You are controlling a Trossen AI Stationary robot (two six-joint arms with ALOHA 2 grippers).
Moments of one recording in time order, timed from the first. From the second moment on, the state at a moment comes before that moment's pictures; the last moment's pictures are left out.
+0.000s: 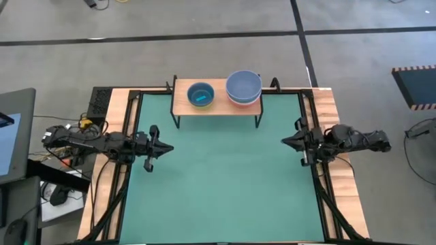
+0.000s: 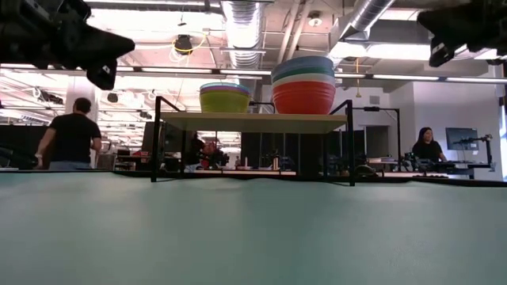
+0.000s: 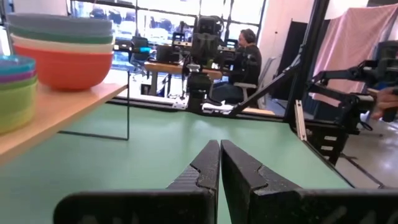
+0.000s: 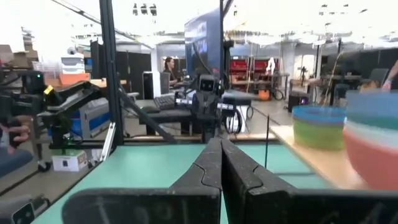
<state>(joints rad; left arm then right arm) -0.15 0.28 0.06 0.35 -0.17 -0.12 0.14 0.00 0.18 0.02 0.13 -0.02</state>
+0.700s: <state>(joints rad) -0.08 0.25 0.01 0.33 -0.25 -0.11 0.09 0.00 0.01 0.19 0.10 0.02</state>
